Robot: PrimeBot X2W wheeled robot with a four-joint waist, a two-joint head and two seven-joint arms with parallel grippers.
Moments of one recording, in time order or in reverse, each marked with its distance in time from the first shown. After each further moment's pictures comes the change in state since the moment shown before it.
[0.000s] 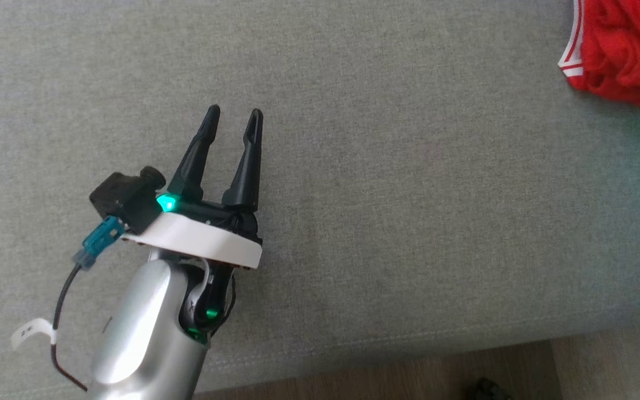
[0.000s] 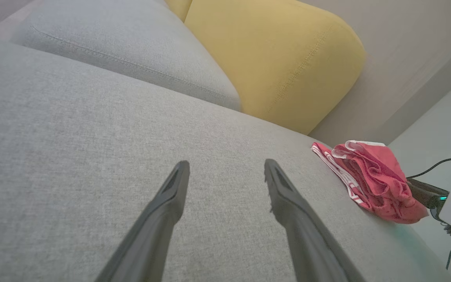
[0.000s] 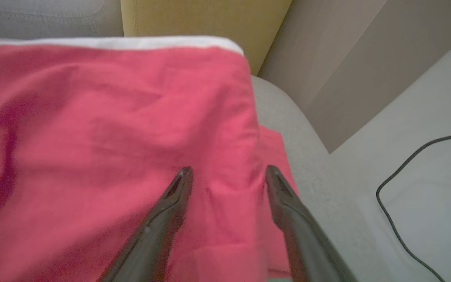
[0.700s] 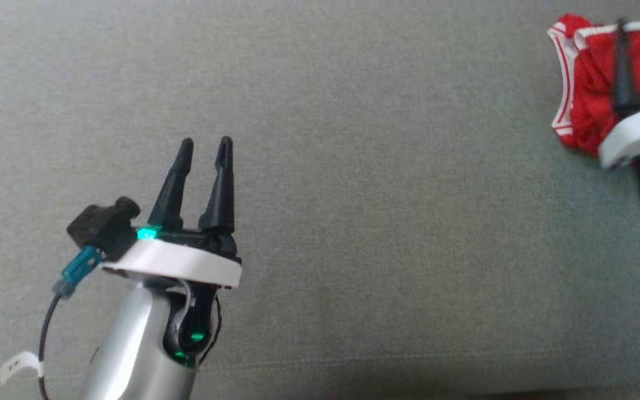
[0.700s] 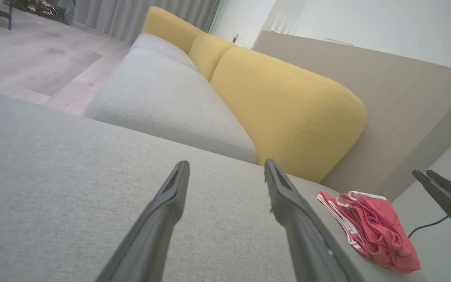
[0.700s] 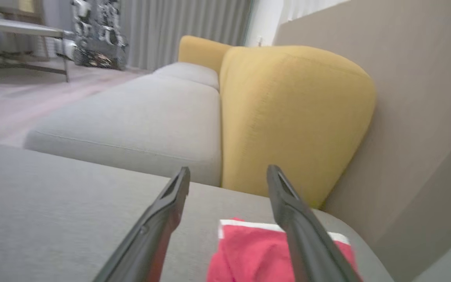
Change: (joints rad) left arm 0.091 0.000 0.060 -0.009 -0.047 0.019 -0.001; right arm 0.184 0.128 0.081 -0.373 -0.021 0.000 -0.081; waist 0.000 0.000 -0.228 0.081
